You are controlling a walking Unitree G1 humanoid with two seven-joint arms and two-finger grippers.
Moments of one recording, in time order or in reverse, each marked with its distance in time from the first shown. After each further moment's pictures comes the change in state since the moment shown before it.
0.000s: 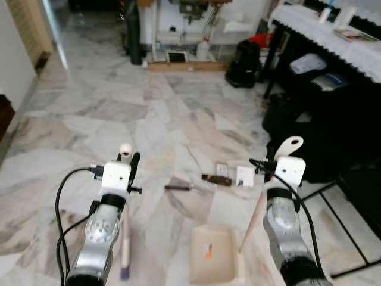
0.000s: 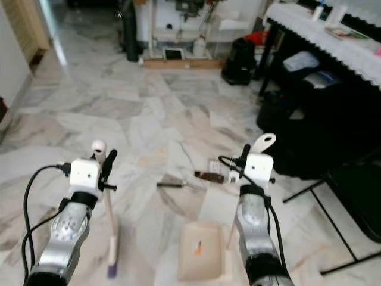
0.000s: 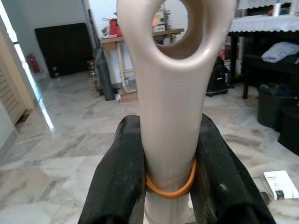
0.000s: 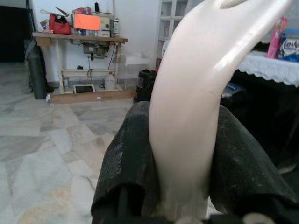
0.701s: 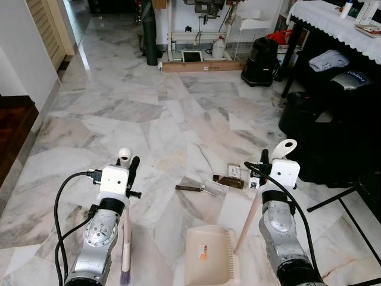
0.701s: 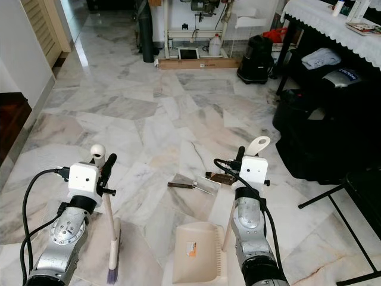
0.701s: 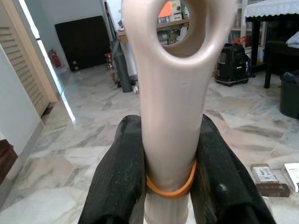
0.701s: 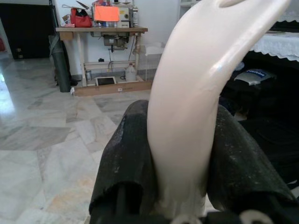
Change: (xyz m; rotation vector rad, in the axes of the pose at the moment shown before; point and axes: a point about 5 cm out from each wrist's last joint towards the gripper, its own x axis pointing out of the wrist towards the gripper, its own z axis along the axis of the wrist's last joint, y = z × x) left arm -0.006 -0.001 -0.006 0.003 0.026 -0.015; right arm -0.008 0.000 -0.009 0.009 0.034 0.011
